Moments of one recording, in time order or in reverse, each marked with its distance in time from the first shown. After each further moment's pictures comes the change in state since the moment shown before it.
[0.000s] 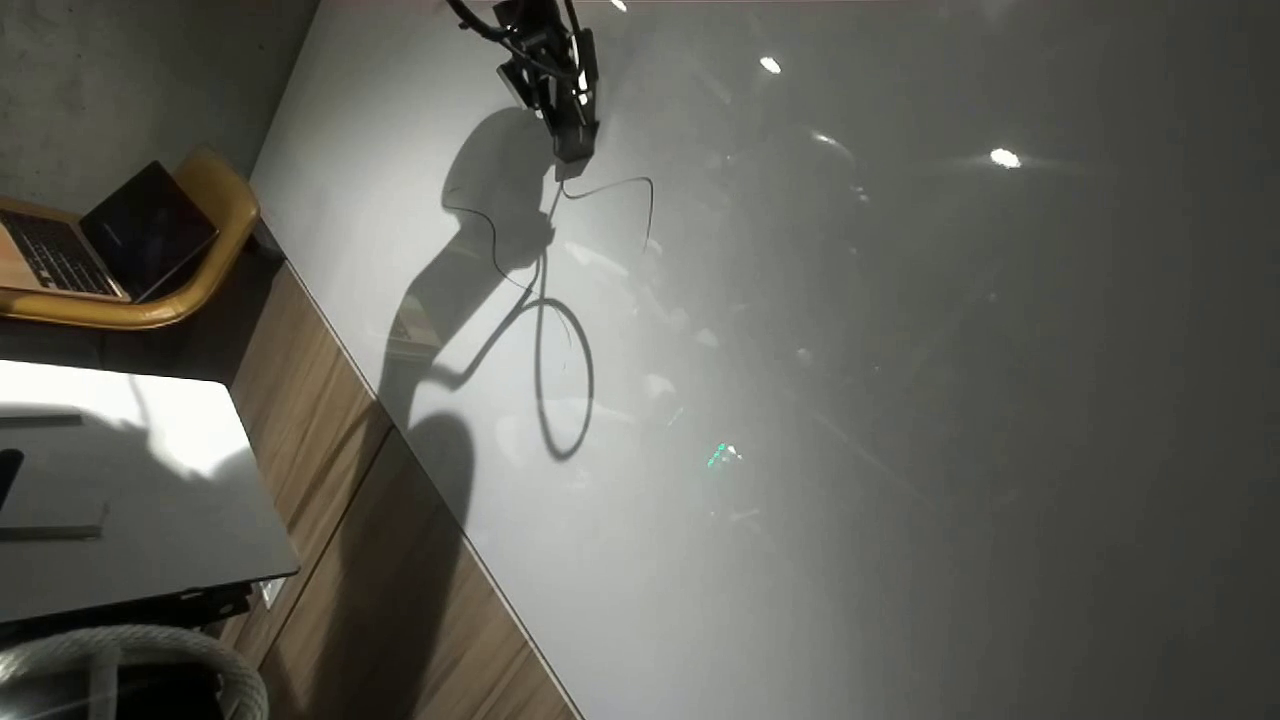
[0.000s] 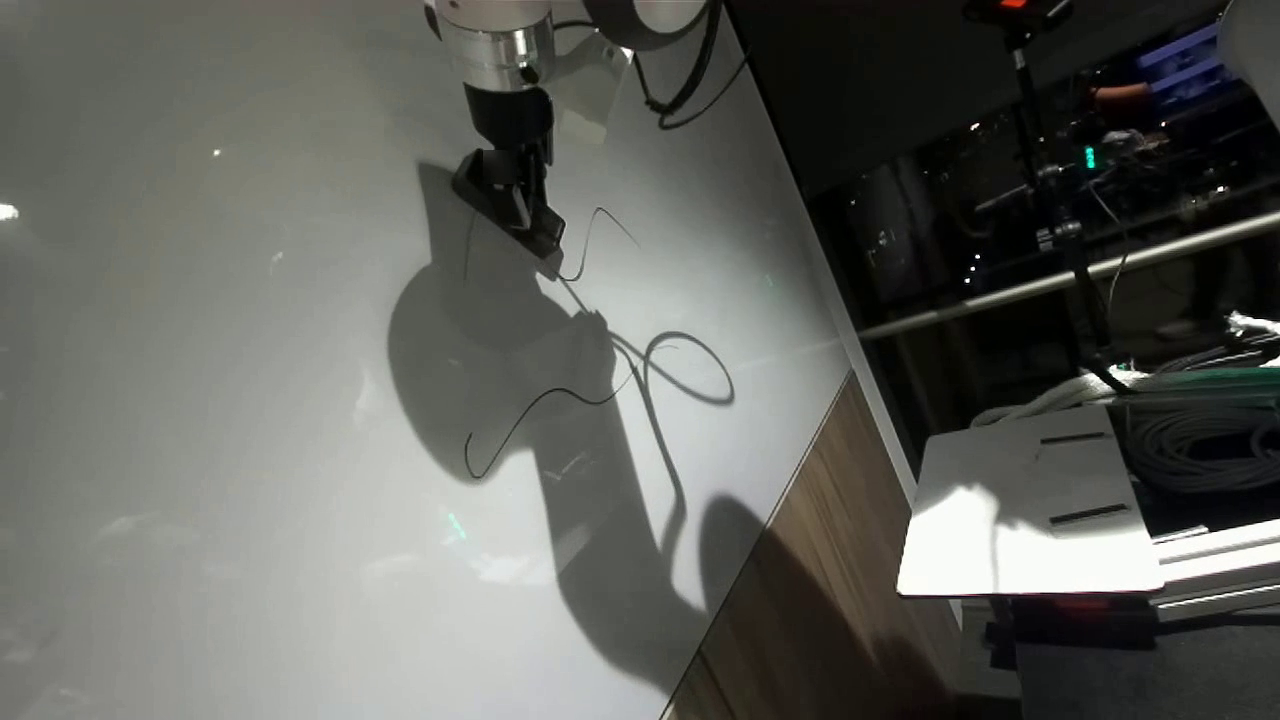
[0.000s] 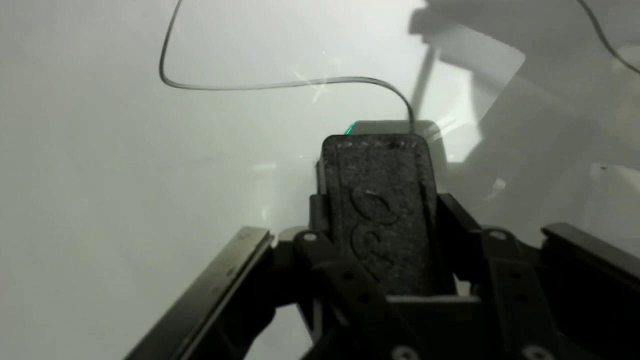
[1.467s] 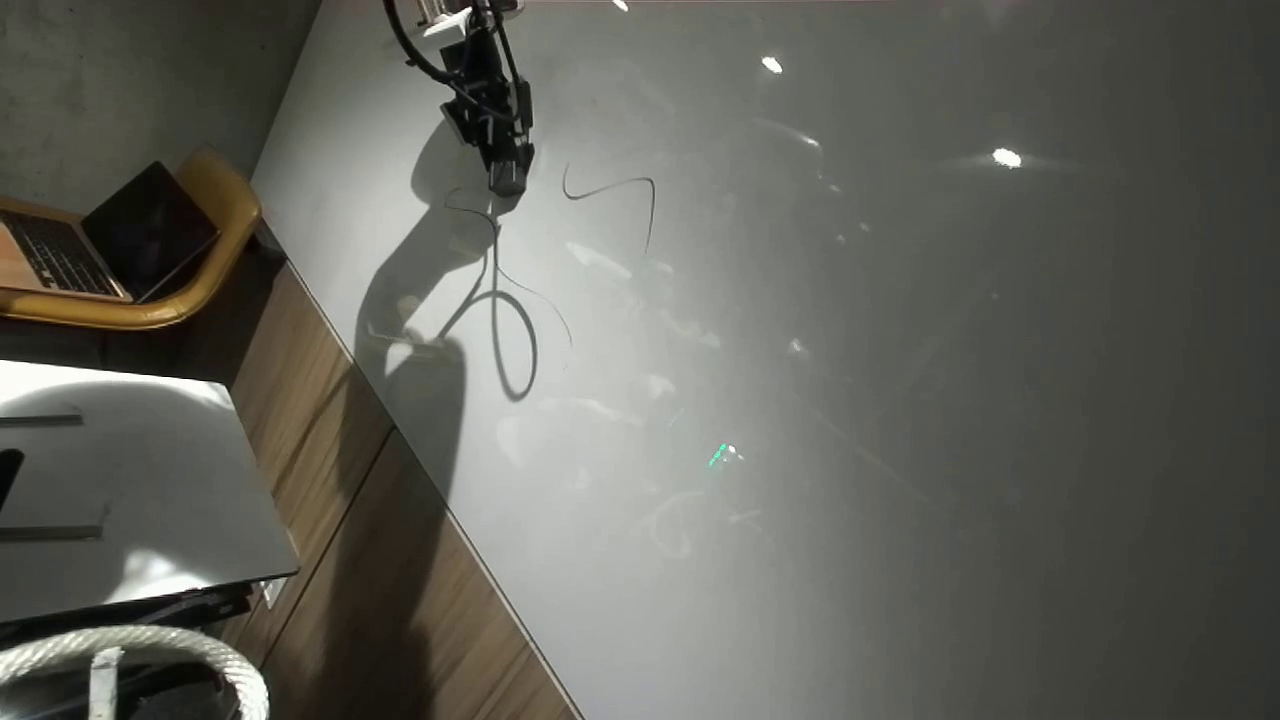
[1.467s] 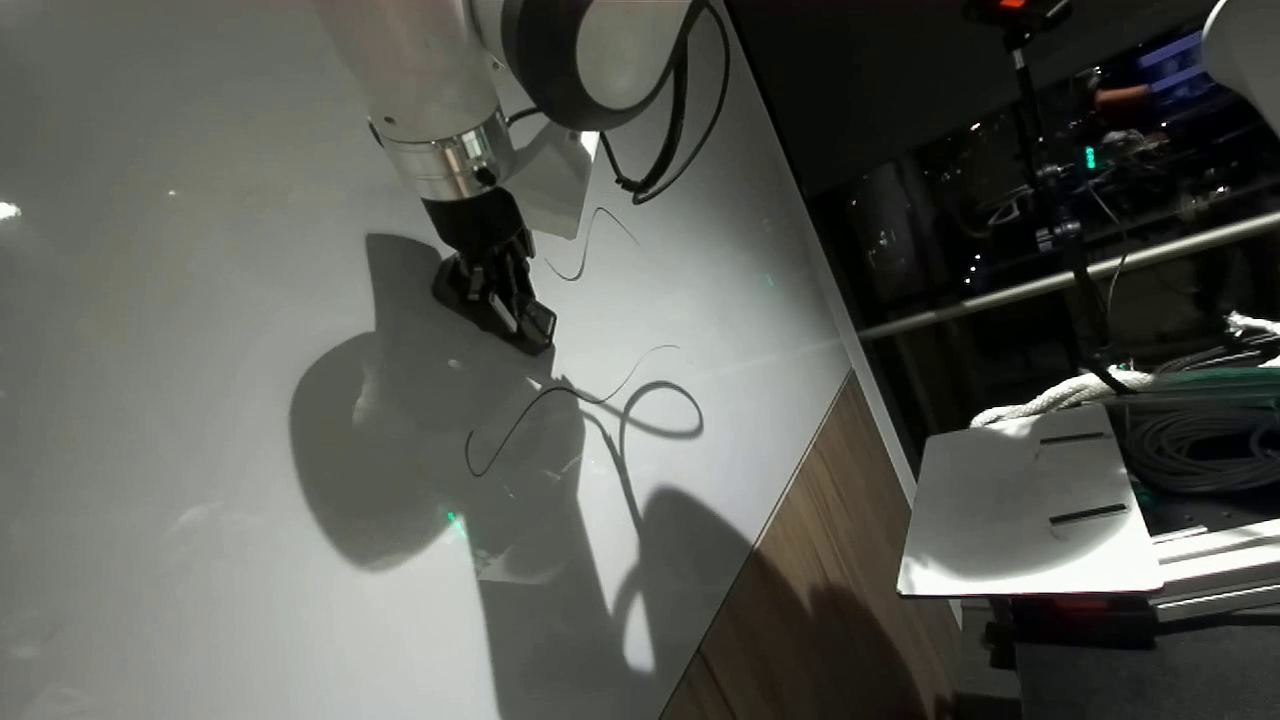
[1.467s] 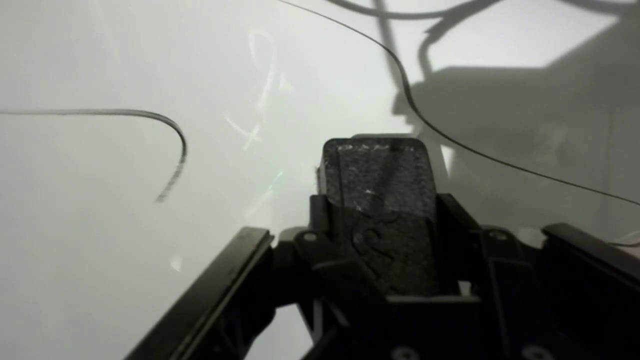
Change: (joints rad) arm 0.126 0.215 0.016 0.126 0.052 -0.144 0.013
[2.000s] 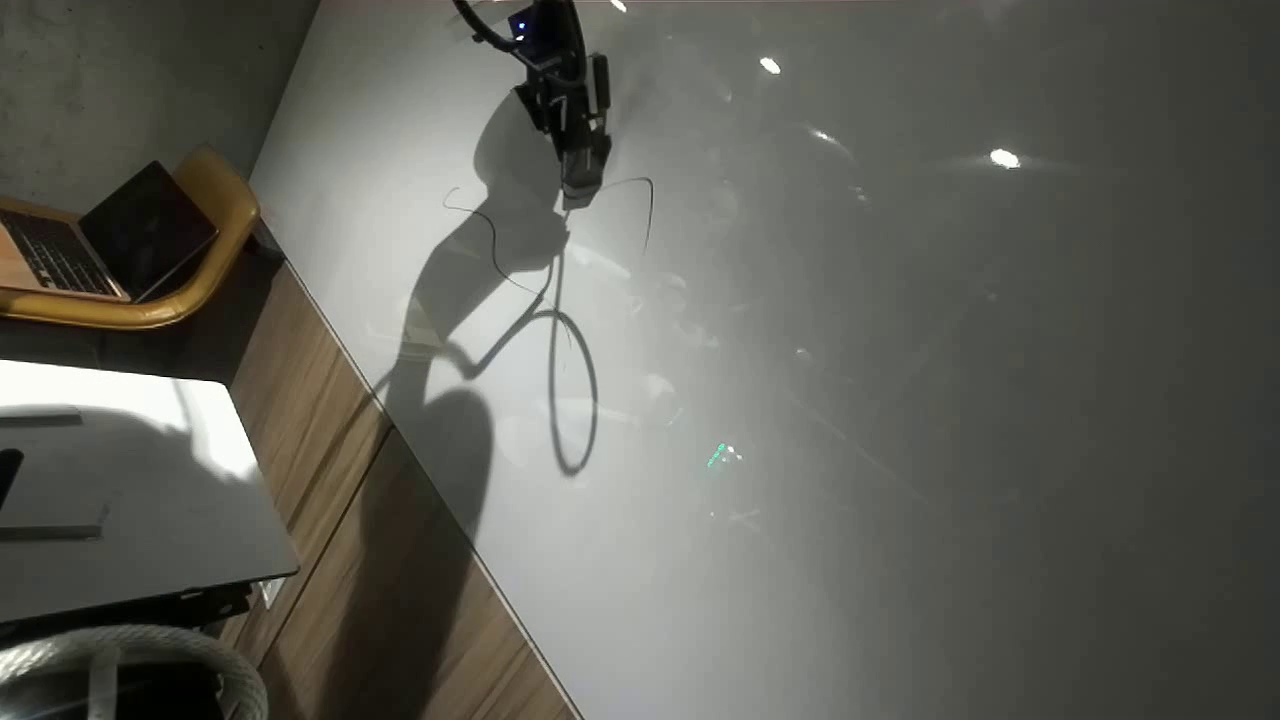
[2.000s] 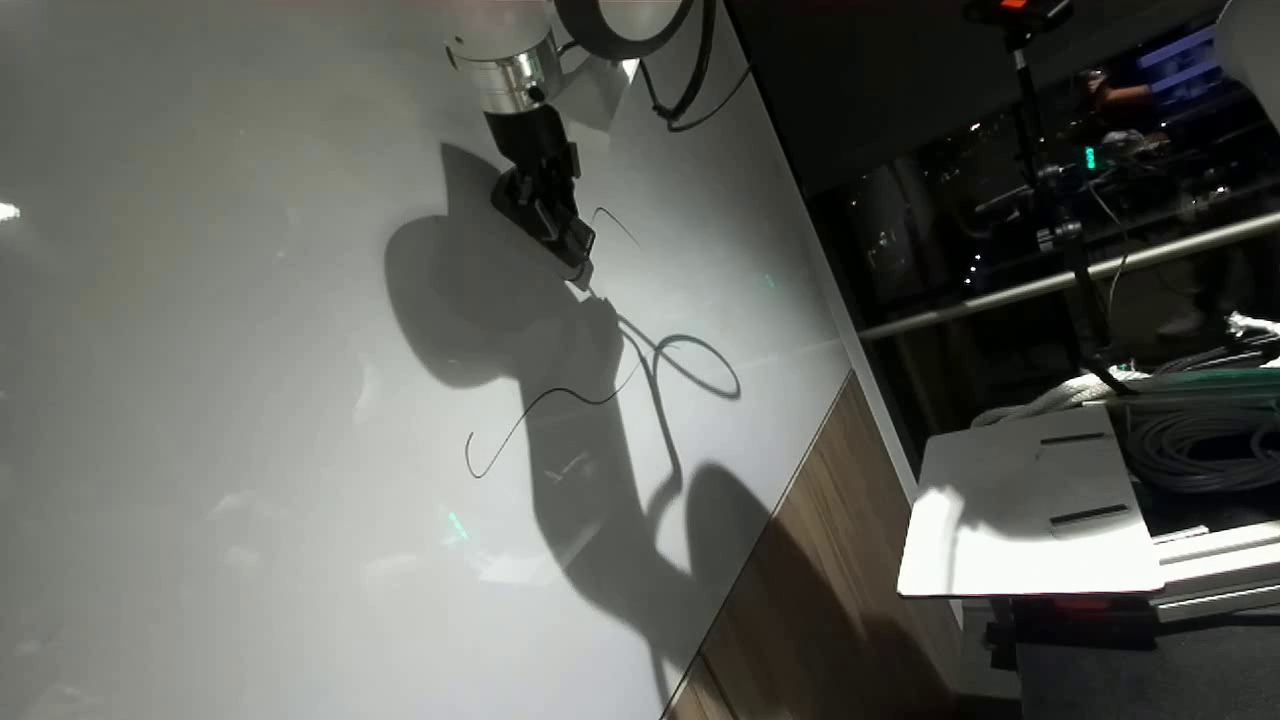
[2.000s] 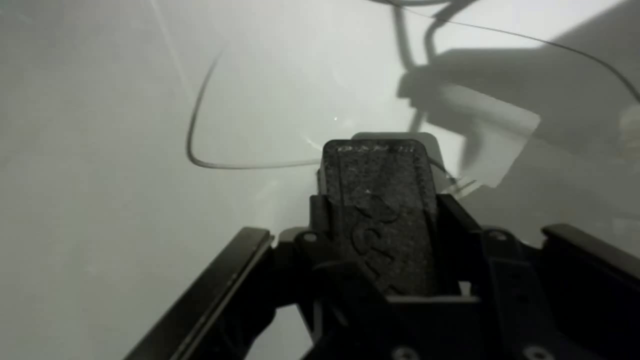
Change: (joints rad) arm -0.110 -0.174 -0.074 -0.070 0.051 0.018 -0.074
